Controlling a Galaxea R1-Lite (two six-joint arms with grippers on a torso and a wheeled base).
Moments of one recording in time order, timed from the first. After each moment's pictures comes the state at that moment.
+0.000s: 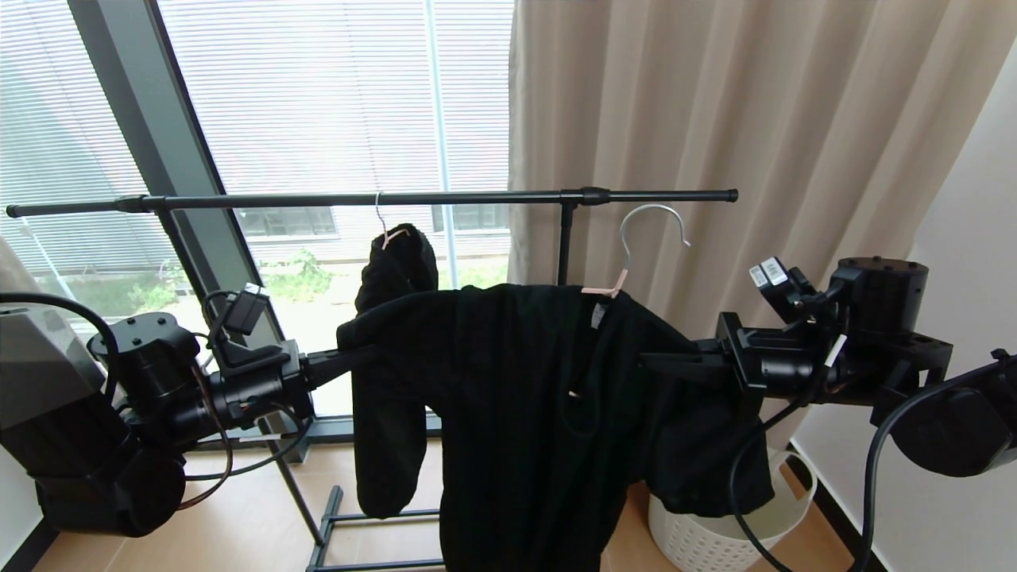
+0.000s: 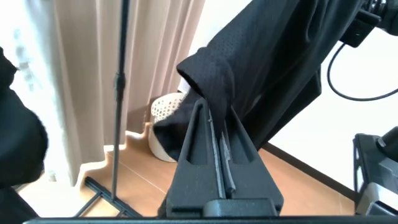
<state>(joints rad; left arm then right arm) 0.01 2.09 -0.54 -1.57 -1.02 -0.27 0.20 1.87 -0.74 -0.85 1.08 -0.18</state>
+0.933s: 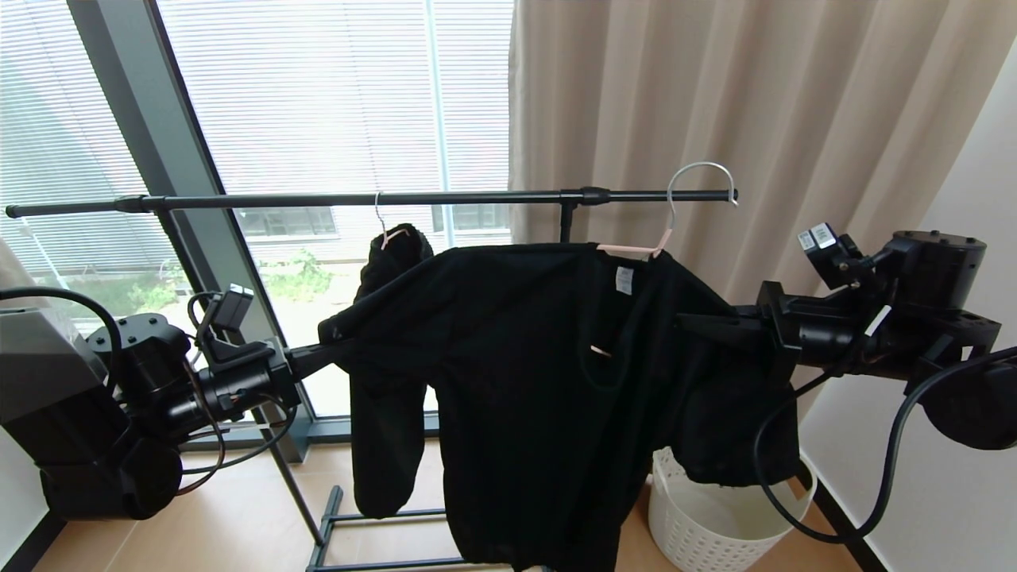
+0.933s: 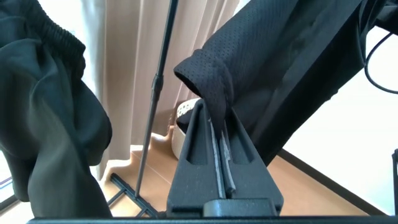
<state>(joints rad) 0.09 2.16 -0.61 -1.57 -1.02 -0.27 0.08 1.84 -0.79 -0.85 1.08 -0.14</state>
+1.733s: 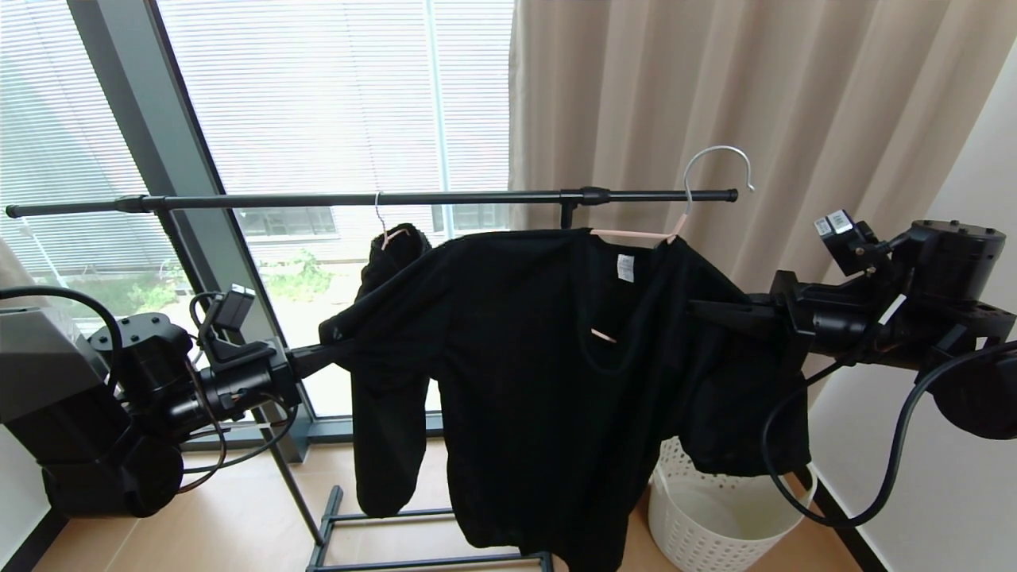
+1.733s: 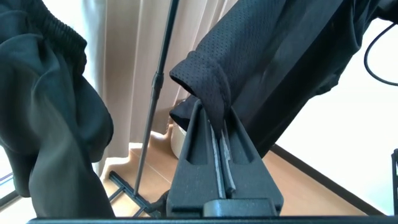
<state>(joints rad) 0.09 2.17 -0.62 -1.55 -1.02 -0.27 0.04 1.84 -0.82 -0.85 1.09 -0.11</state>
